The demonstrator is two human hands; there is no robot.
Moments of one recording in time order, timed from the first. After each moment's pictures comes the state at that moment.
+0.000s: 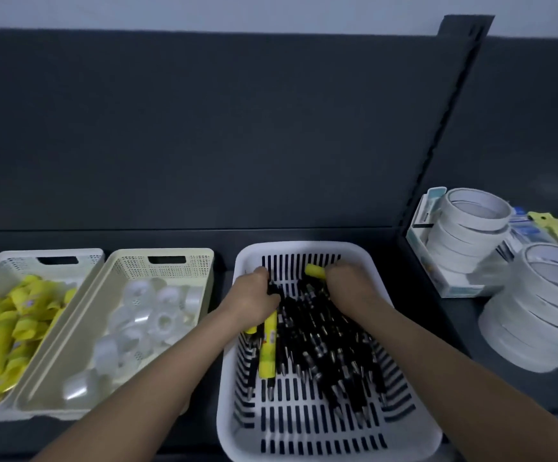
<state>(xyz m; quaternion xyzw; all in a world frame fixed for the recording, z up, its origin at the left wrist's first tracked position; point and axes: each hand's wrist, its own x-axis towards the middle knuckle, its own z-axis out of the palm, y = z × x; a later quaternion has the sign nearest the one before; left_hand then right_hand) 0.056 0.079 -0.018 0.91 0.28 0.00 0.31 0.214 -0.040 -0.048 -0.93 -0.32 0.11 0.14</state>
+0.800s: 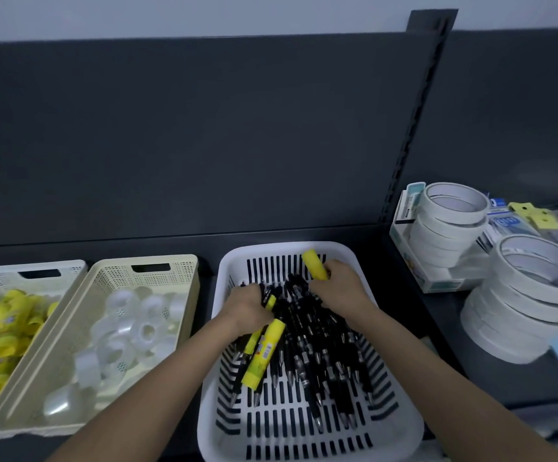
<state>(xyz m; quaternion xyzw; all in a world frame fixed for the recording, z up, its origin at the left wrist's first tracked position) 0.077 0.070 -0.037 0.90 0.31 -0.08 0.30 0.196 -0.064 -0.027 -0.84 -0.26 0.23 0.42</state>
